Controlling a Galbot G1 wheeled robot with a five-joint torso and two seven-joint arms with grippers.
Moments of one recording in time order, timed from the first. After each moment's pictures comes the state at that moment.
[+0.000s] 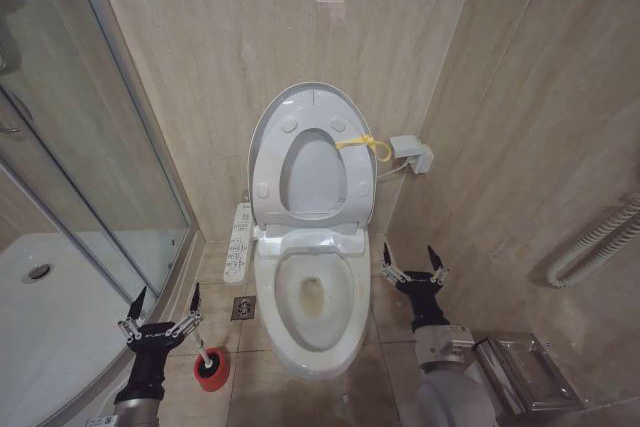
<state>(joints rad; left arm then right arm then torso) 1.74 -1.23 -0.59 -2.12 -0.24 -0.36 -0.20 -1.47 1.44 0.46 2.11 0.10 0.04 0.22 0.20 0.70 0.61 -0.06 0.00</state>
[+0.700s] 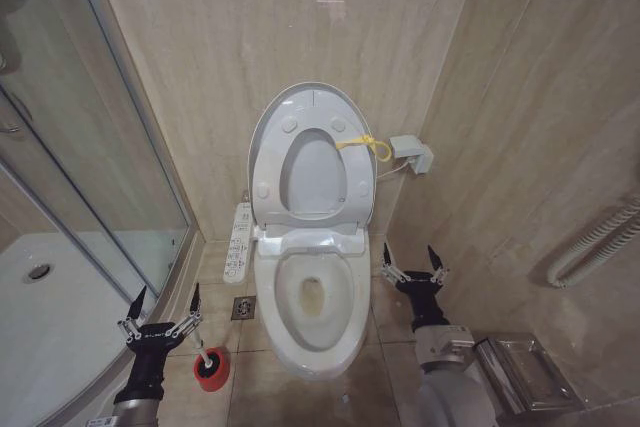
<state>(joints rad) 1.73 -1.23 -0.59 -2.12 -0.24 -0.36 -0.20 -1.47 1.44 0.46 2.11 0.10 0.04 0.22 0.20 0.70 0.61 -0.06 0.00</state>
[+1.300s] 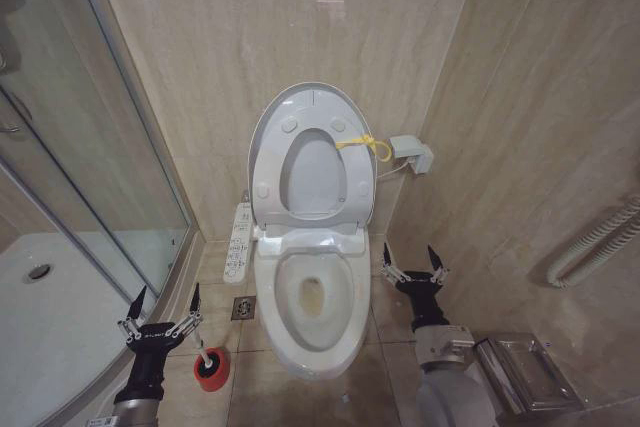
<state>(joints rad) 1.73 -1.23 -0.59 -2.12 -0.24 -0.36 -0.20 -1.47 1.44 0.46 2.11 0.10 0.04 0.22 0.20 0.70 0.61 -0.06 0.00</state>
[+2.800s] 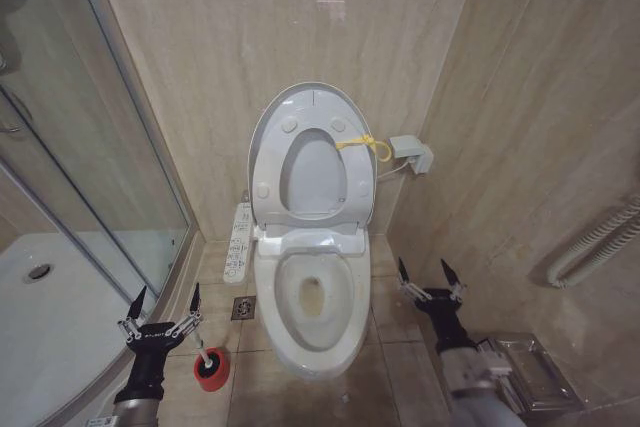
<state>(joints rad) 1.73 -1.23 -0.59 -2.12 -0.24 -0.36 -0.20 -1.54 1.47 0.61 2.08 0.24 0.16 -0.02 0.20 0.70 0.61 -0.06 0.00</state>
